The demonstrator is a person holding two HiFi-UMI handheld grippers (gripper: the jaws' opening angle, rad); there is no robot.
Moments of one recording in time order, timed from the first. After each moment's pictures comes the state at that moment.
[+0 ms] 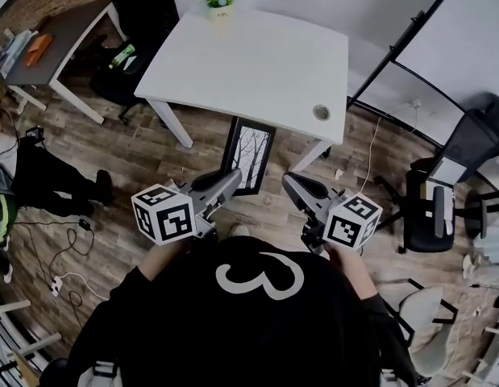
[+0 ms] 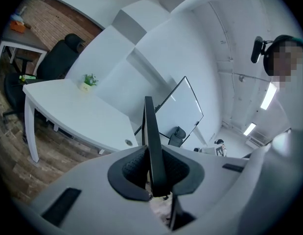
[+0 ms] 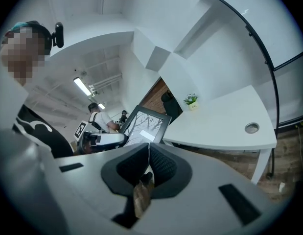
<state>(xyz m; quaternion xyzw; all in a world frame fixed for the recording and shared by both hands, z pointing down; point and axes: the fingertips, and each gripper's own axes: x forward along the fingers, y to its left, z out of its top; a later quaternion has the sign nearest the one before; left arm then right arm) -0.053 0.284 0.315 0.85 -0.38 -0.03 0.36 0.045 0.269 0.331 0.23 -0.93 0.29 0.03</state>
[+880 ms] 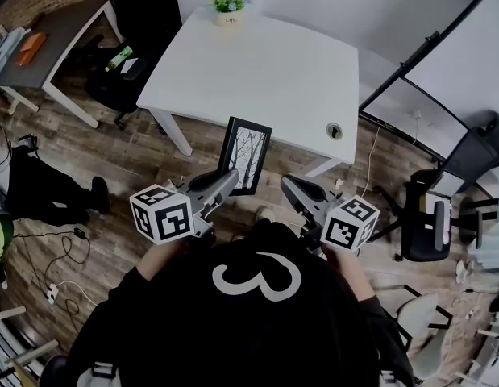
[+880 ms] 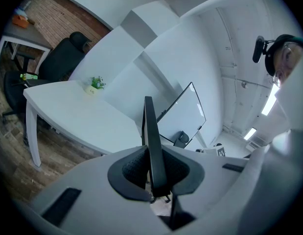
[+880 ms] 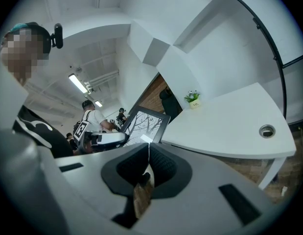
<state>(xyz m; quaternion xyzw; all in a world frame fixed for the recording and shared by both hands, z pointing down) -0.121 0.216 0.327 0.85 -0.38 -0.05 0.37 -0.017 0.205 0.341 0.24 -0.92 0.29 0.05</state>
